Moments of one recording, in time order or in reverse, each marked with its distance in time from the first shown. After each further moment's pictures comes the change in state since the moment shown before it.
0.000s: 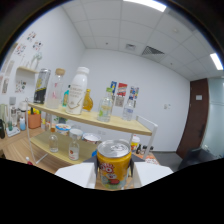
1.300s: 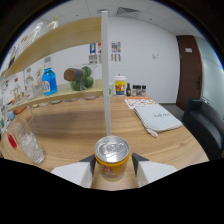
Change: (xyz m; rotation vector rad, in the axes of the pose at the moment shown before) arm 0.061 0.263 0.028 -0.396 0.041 0.257
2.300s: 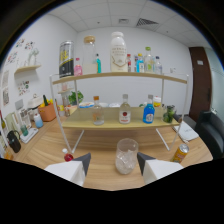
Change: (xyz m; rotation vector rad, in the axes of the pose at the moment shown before) arm -0.270 -0.062 -0.137 0.094 -0.130 -0.049
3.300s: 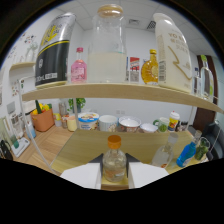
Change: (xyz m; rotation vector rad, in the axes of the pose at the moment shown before) arm -0.057 -0.090 0.164 0.039 -0.012 -0.071
